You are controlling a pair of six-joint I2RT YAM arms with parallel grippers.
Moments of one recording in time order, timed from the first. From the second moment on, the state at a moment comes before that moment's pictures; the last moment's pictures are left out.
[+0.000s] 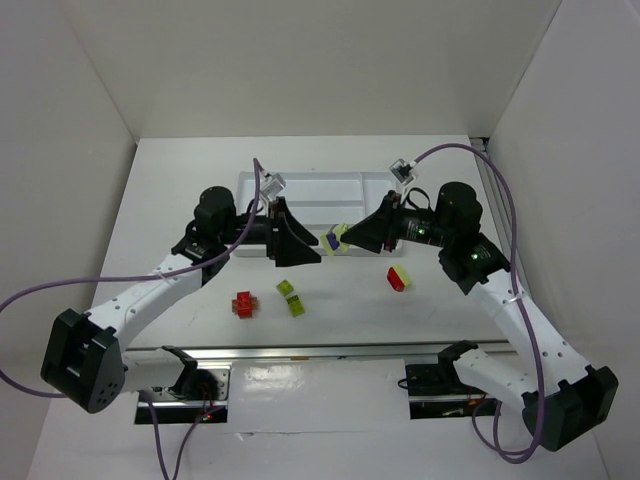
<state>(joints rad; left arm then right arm) -0.47 1.23 0.84 0.31 1.01 -0.58 0.40 0.97 0.94 -0.11 -0.81 0.57</state>
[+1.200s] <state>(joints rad) -0.50 1.34 0.88 0.54 1.10 -0.74 0.44 1.00 0.91 -0.05 -0.82 0.57</state>
